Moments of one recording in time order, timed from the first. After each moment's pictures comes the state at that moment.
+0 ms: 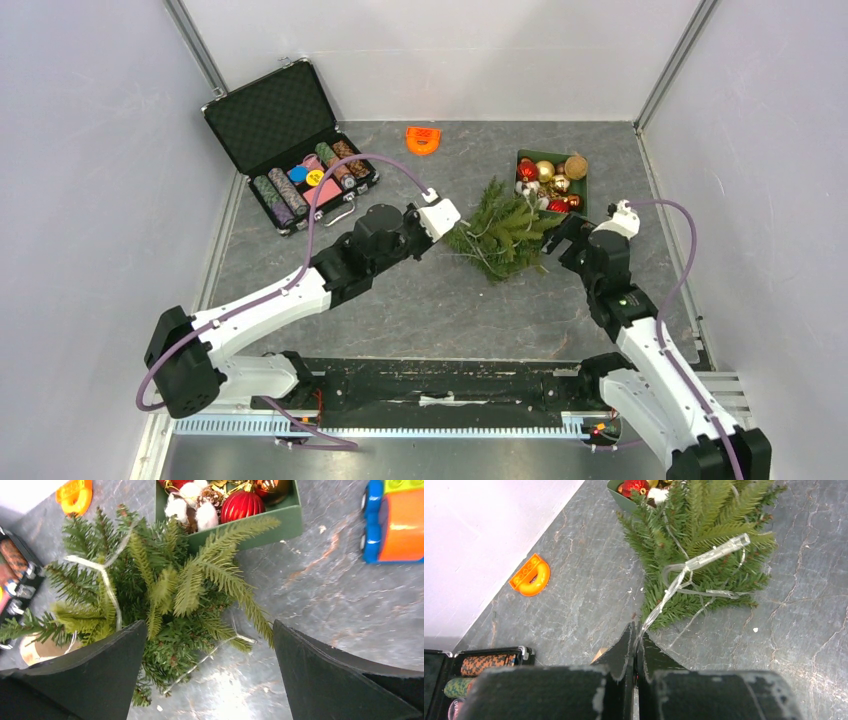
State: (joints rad) left arm -0.88 1.22 0.91 0.04 -0.08 0.36; right arm 0.23 0.74 0.51 -0.21 0.25 0.55
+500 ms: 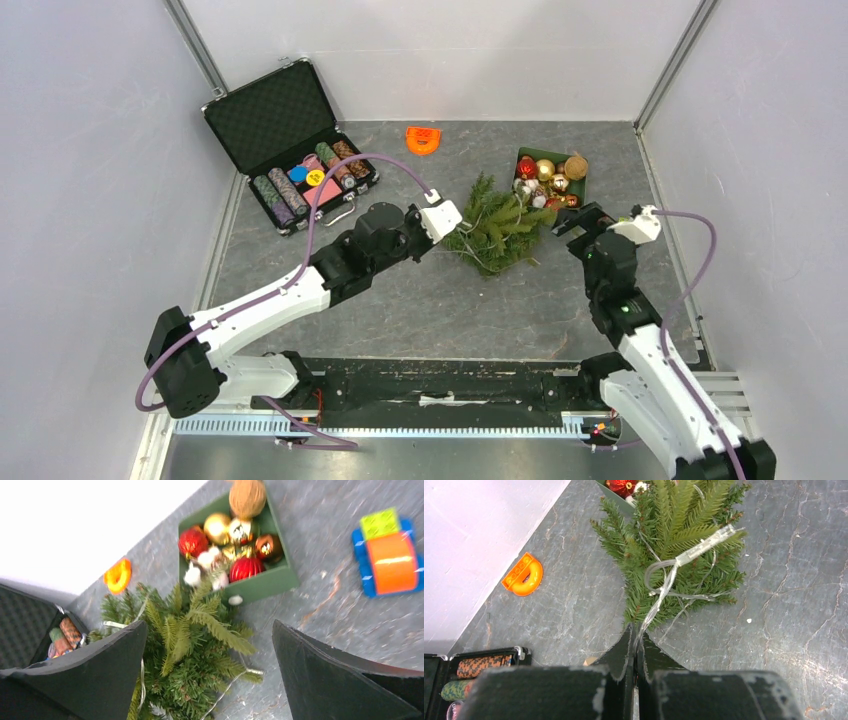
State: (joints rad) left arm -0.88 1.22 0.93 -0.02 -0.05 0.37; right arm 0.26 0.75 0.45 0.03 0.42 0.73
